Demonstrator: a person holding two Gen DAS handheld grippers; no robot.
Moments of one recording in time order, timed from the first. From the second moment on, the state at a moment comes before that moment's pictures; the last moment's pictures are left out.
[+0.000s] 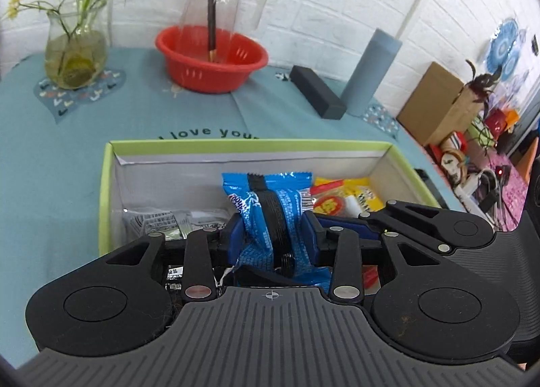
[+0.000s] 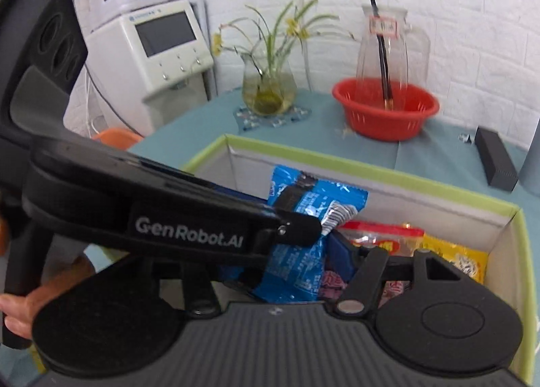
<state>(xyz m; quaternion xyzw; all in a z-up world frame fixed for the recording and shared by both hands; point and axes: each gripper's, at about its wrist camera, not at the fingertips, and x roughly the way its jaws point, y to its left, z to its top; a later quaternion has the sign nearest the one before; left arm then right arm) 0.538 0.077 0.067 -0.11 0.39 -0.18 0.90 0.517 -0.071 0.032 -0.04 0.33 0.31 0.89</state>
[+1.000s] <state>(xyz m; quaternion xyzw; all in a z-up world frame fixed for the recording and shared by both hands) 0.291 0.106 0.070 -0.08 0.32 -0.22 0.92 0.260 -0.087 0.008 0.01 0.28 0.33 0.90</state>
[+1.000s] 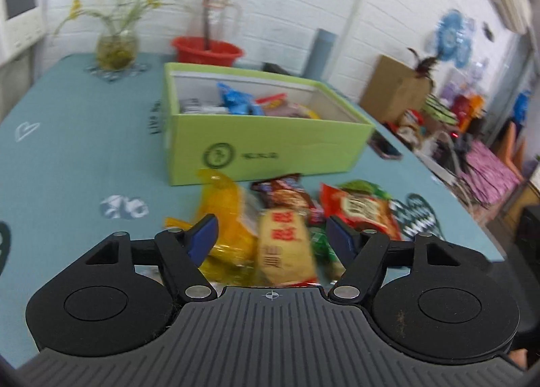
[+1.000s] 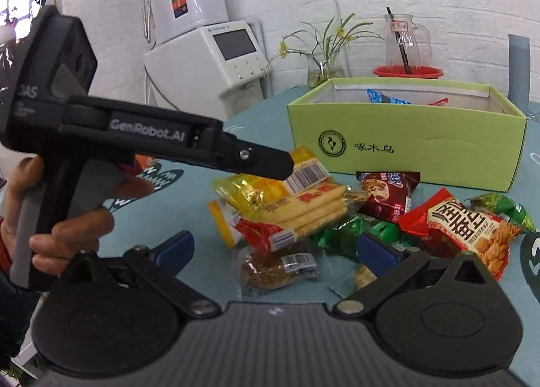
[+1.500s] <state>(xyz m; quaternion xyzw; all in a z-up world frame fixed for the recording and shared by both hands) 0.298 0.059 0.037 -0.06 0.42 -0.29 0.86 0.257 -0.095 -0.001 -0.01 0.30 0.36 0.88</state>
